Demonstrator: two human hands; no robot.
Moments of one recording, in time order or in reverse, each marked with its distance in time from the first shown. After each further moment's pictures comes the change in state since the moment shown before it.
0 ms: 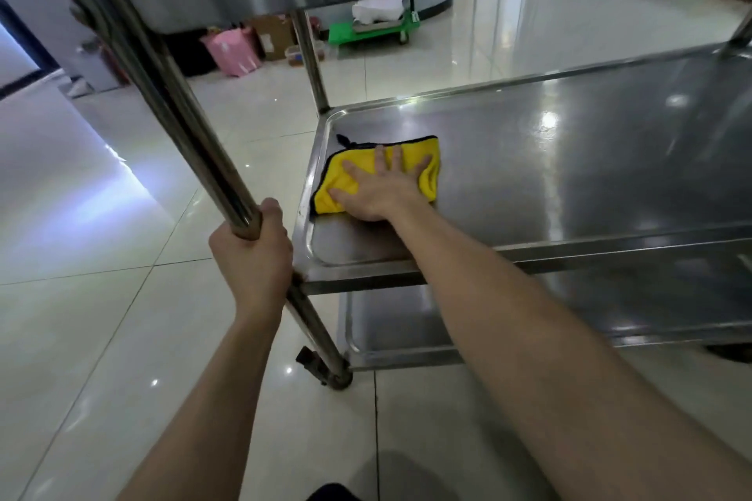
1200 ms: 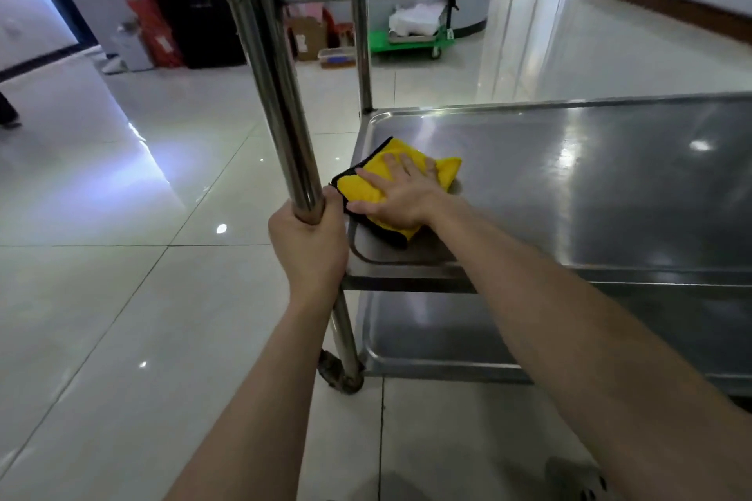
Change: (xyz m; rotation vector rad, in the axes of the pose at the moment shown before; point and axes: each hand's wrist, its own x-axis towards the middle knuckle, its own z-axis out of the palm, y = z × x) left_hand -0.006 0.011 0.005 0.030 0.042 0.039; right_hand 0.012 -0.016 0.006 -0.002 0.023 -0.224
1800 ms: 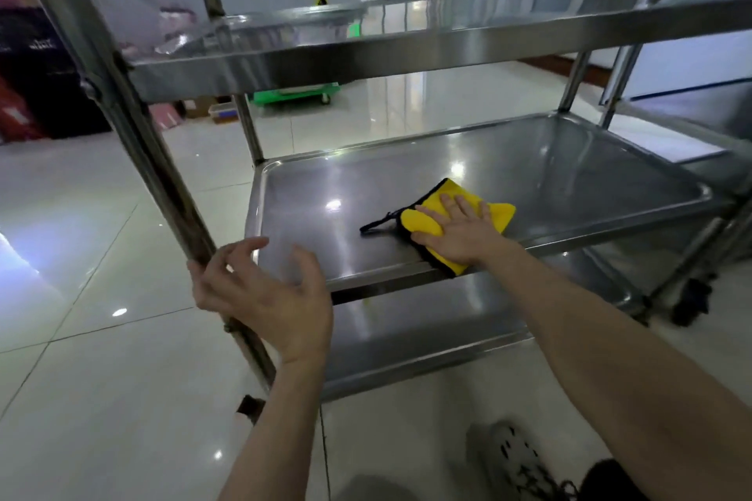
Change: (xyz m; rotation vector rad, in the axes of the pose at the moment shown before) left_hand -0.090 0.019 0.036 0.239 0.240 0.516; right_hand -0.192 0.187 0.000 0.053 0.060 0.474
